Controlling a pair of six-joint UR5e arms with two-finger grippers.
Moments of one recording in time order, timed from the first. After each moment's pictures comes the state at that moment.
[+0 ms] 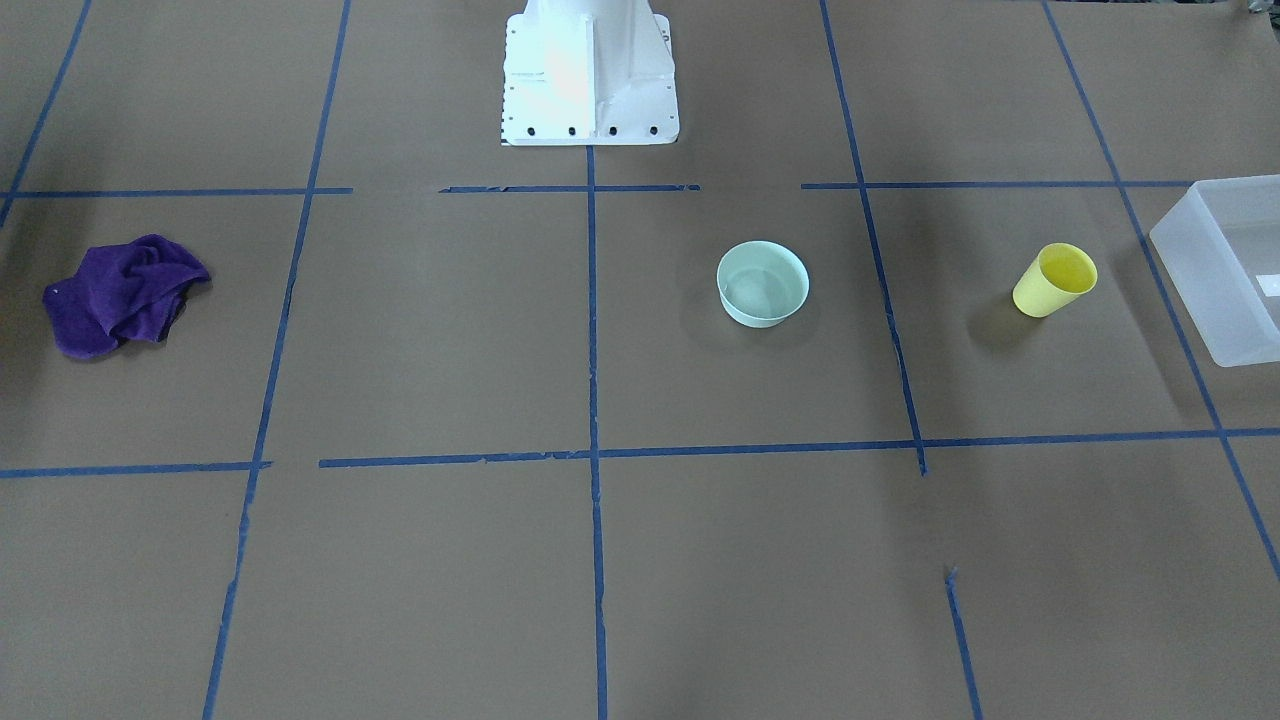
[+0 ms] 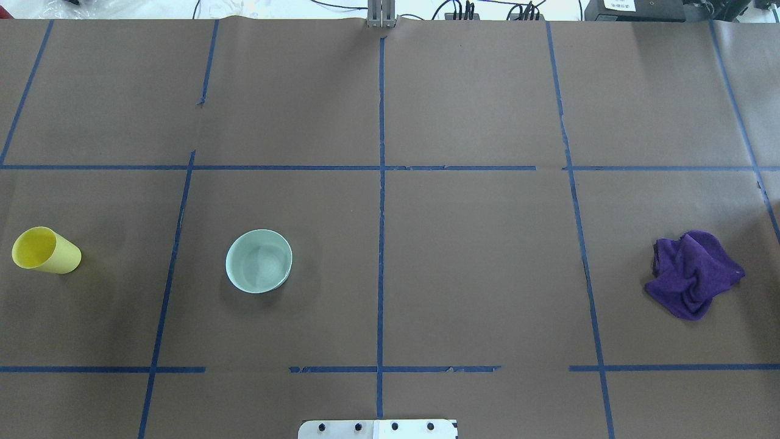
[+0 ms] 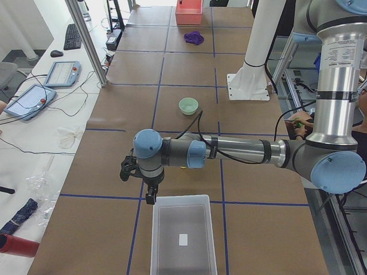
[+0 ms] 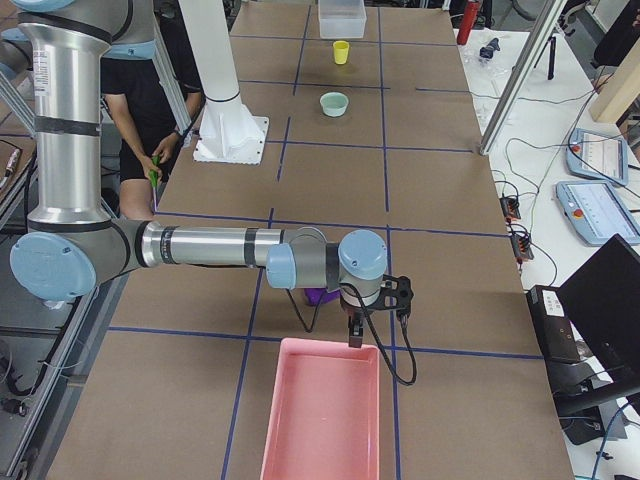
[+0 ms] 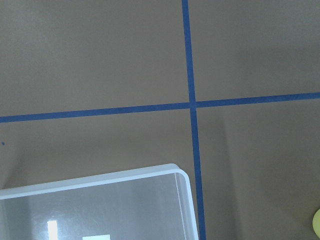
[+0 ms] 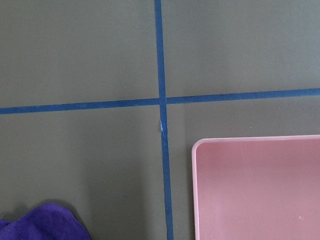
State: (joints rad) left arm -1.59 -1.57 -1.65 -1.55 -2.33 0.06; right arm 1.58 -1.63 1.66 -1.52 2.37 0.12
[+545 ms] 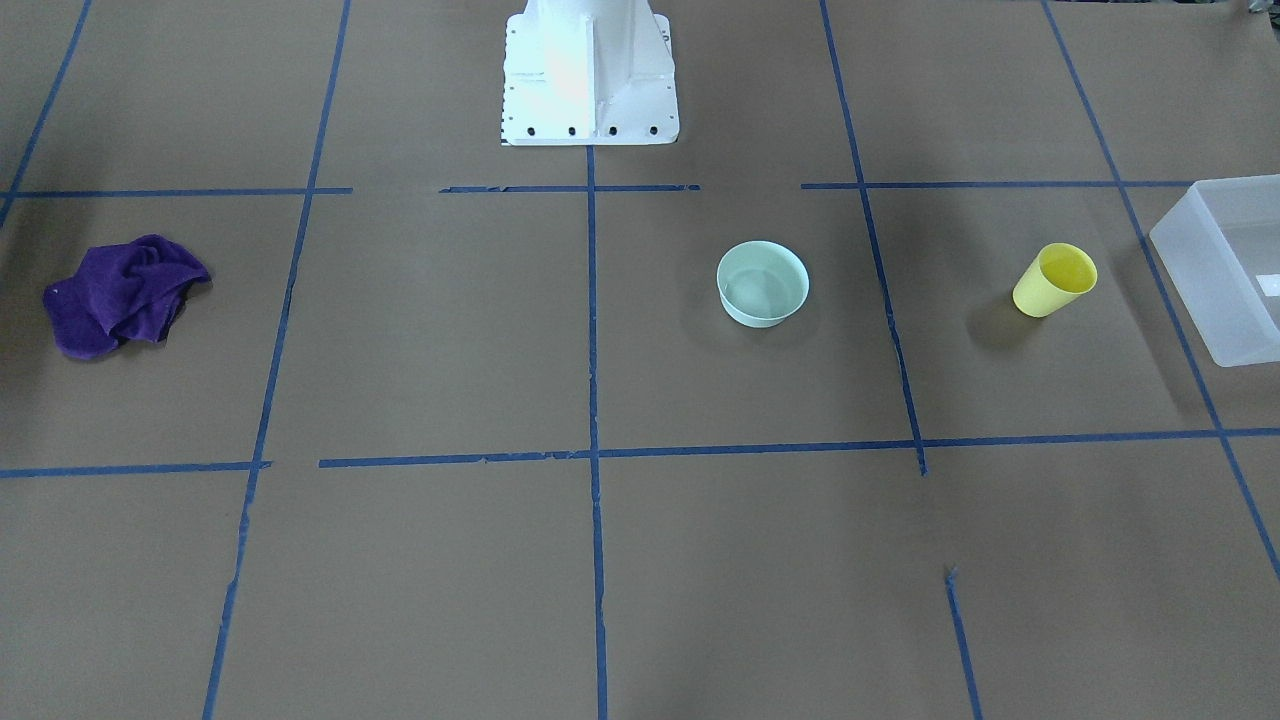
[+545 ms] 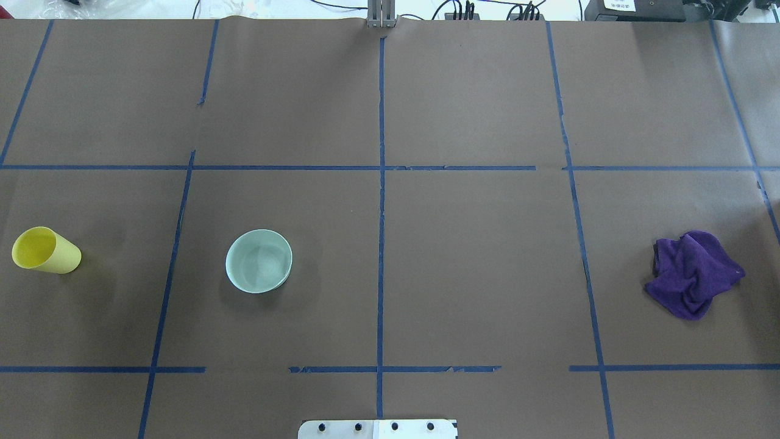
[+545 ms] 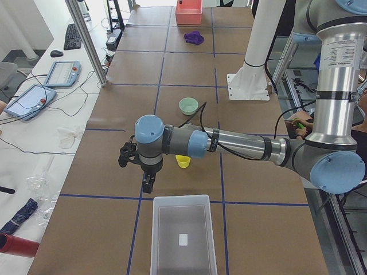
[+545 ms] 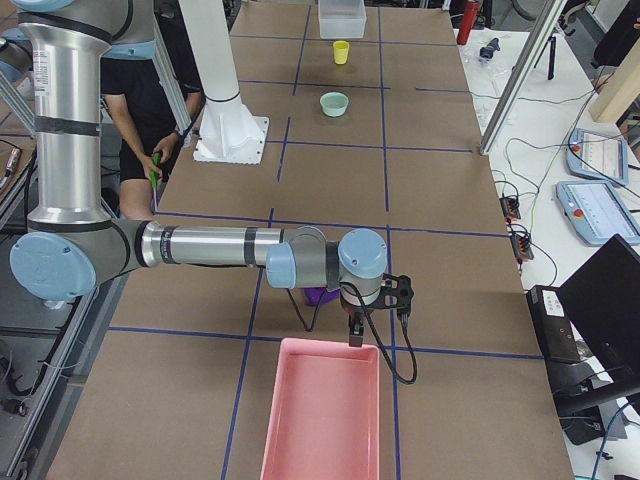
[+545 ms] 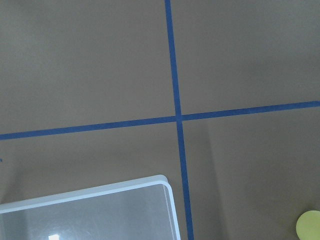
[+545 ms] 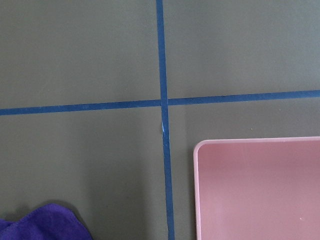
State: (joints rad) left arm -1.59 -1.57 -1.74 -1.56 -2.33 0.05; right arm 1.58 -1.63 1.66 -1.52 2.37 0.12
